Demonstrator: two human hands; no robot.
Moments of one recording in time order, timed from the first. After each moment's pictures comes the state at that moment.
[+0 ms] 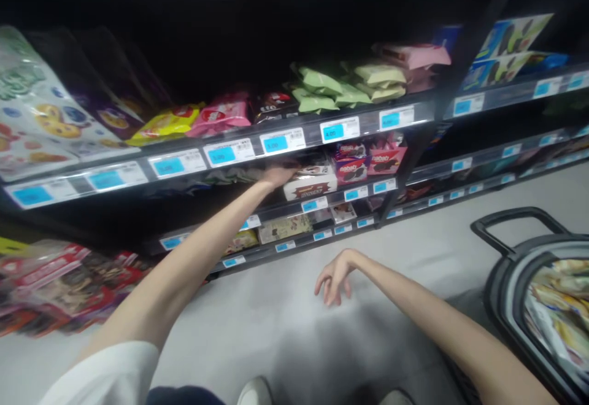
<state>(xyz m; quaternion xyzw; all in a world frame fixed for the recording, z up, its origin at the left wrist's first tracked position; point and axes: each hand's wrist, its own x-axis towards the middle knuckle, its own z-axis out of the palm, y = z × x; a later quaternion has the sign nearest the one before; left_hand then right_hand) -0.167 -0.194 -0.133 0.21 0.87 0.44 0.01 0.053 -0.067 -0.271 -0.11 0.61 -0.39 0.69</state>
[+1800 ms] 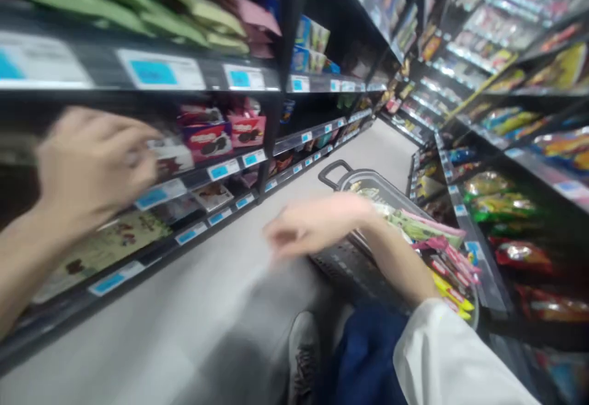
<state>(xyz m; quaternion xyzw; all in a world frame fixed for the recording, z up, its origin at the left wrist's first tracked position) -0.057 -0.178 -0.114 0.55 0.68 0.37 -0.32 0.207 -0.037 -0.019 -0.10 0.92 -0.30 0.23</state>
